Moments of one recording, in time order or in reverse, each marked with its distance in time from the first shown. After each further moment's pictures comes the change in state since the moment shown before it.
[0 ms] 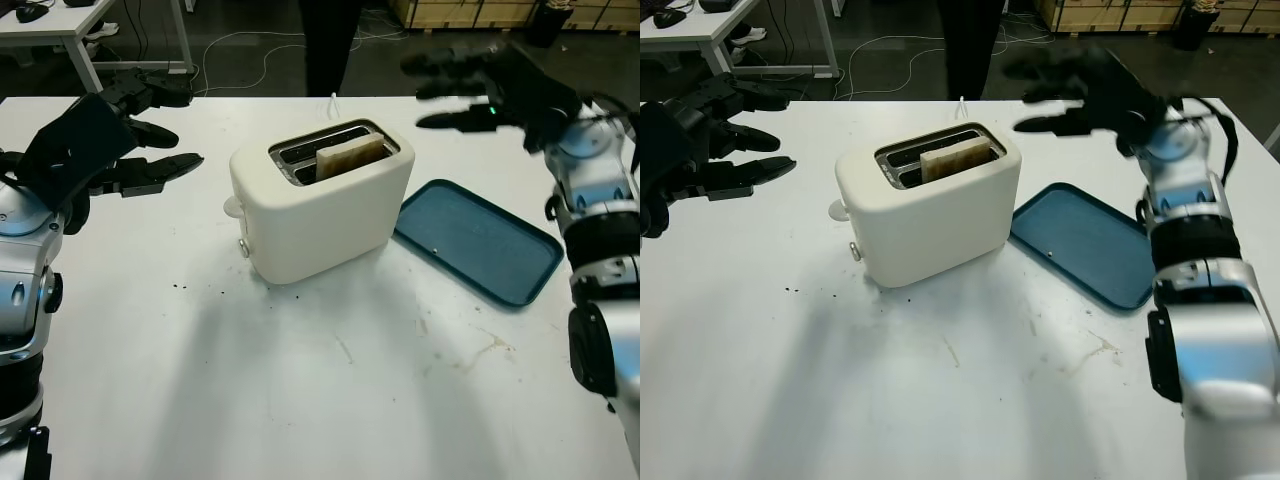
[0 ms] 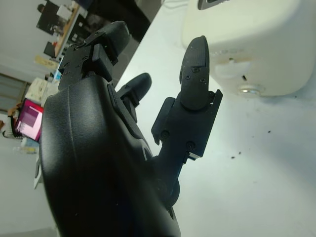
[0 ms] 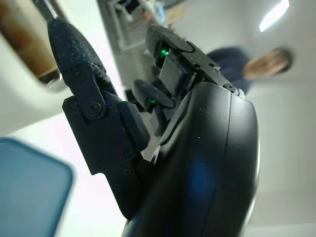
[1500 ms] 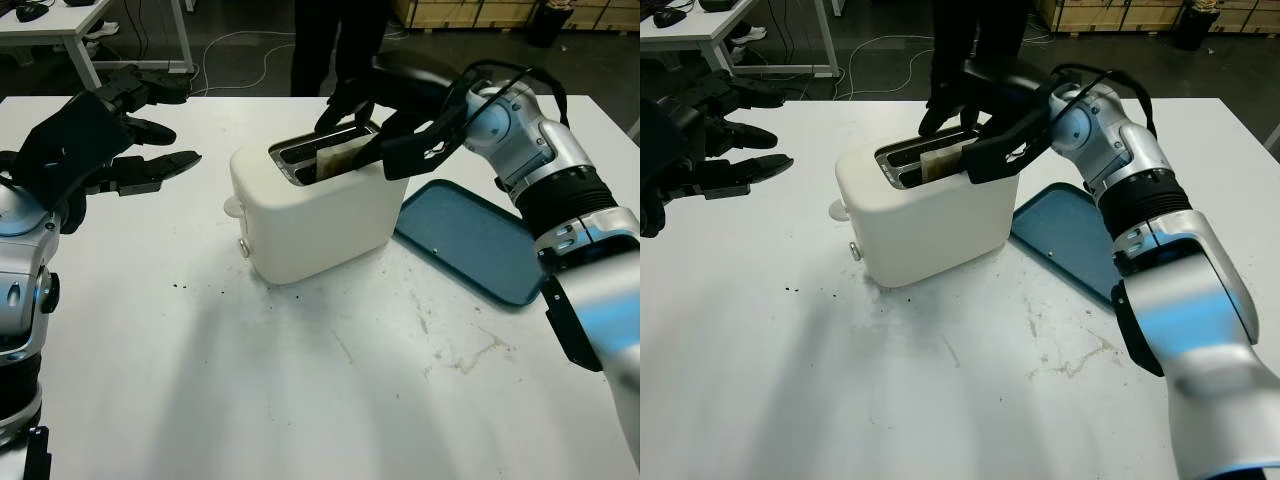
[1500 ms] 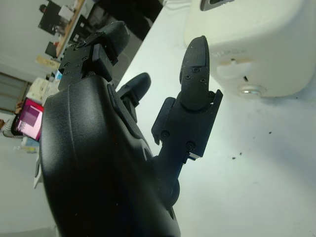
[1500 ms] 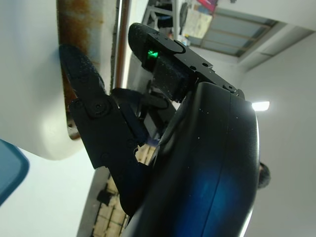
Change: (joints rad) left arm 0.002 -0.001 0.013 -0.007 -0.005 0.000 0.000; right arm -0.106 0.069 0.288 0.104 -0.310 -0.165 -0.093
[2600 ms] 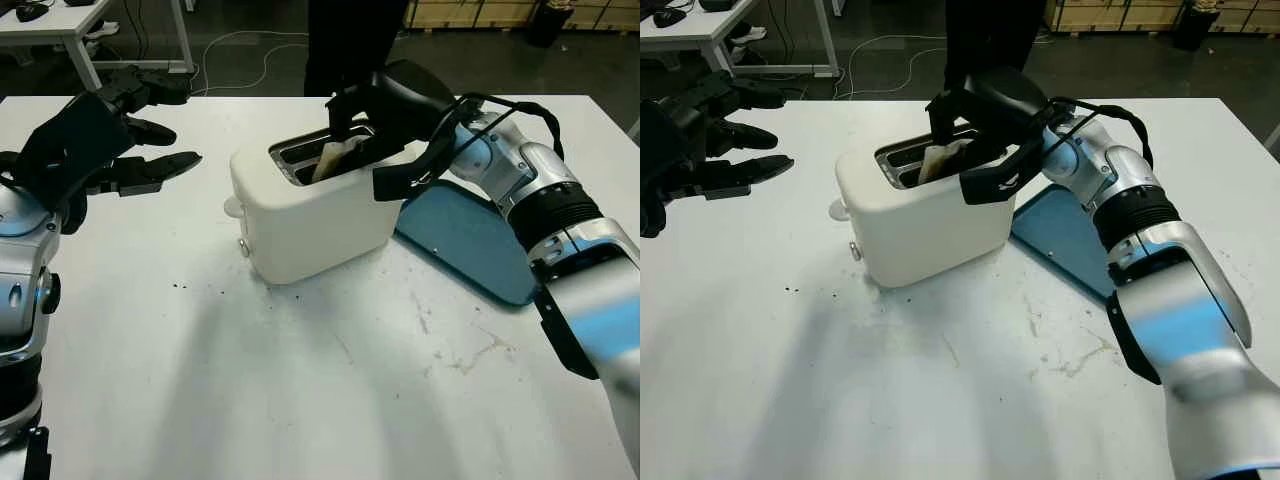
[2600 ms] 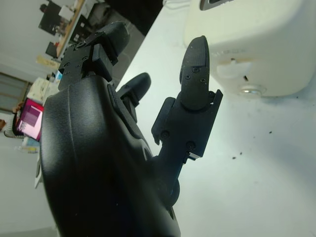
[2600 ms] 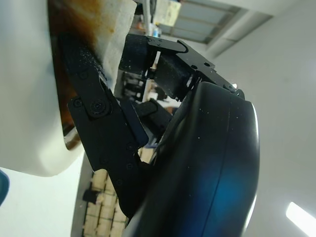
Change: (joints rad) left arm 0.002 0.000 -0.004 -0.001 0.005 -0.001 0.001; right arm 0.002 0.010 0.026 0.097 -0.096 -0.076 -0.342
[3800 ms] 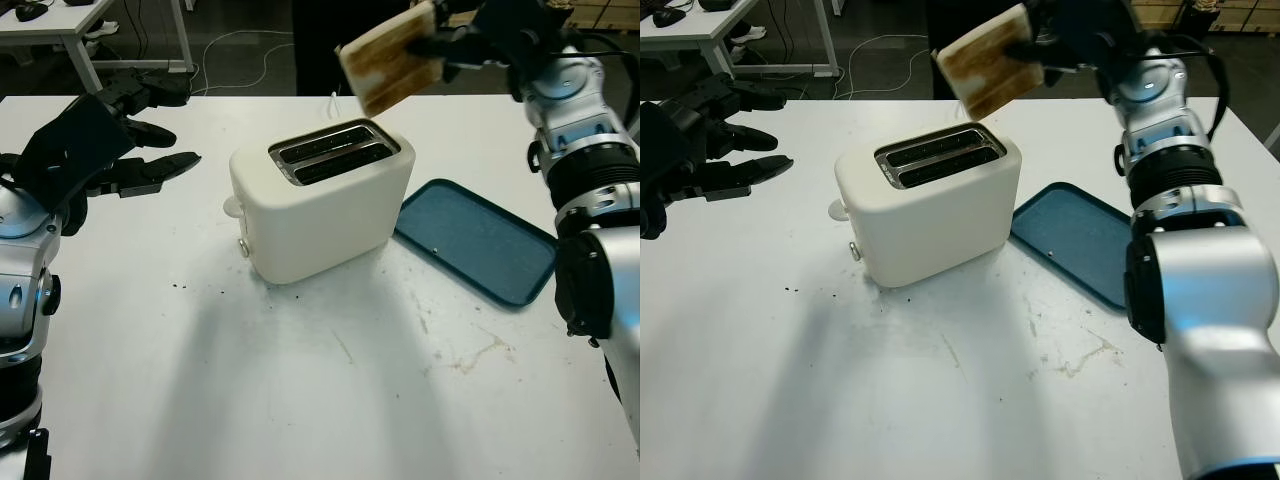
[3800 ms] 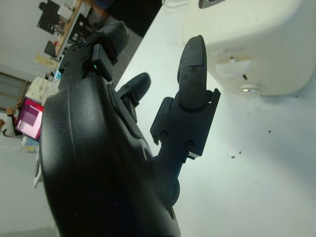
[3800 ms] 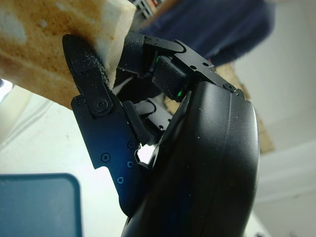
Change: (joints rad) left arm 0.006 -0.001 0.000 0.001 0.000 -0.007 0.000; right arm -0.128 -0.030 -0.464 0.188 0.471 0.442 0.208
